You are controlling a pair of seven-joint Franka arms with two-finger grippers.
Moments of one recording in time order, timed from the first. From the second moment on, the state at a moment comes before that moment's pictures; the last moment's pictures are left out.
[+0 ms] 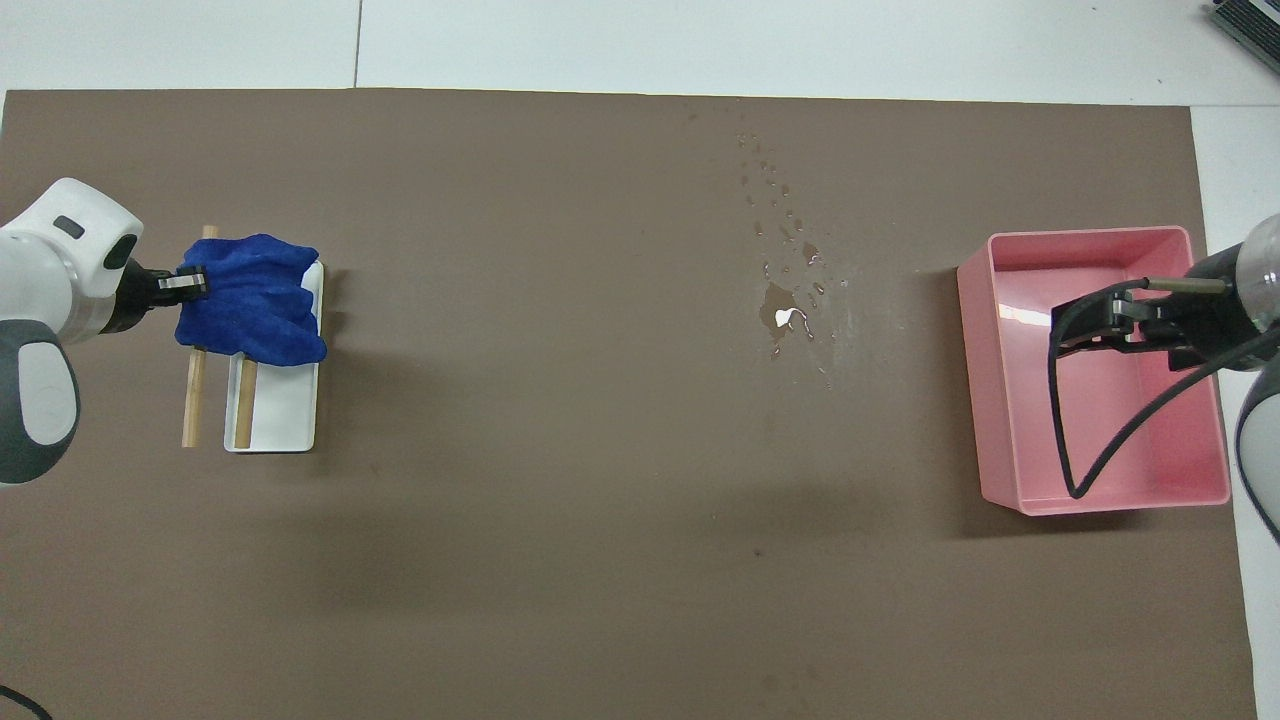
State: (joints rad) left arm 0.06 0.07 -0.03 -2.05 -0.02 2.38 -0.08; right arm -0.03 -0.03 0.10 -1.61 -0.02 1.53 0.21
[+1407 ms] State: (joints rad) left arm -0.13 -0.02 -0.32 -1.79 -0.20 1.98 -1.30; right arm -0.03 -0.03 0.11 -1.61 0.10 1.53 0.27
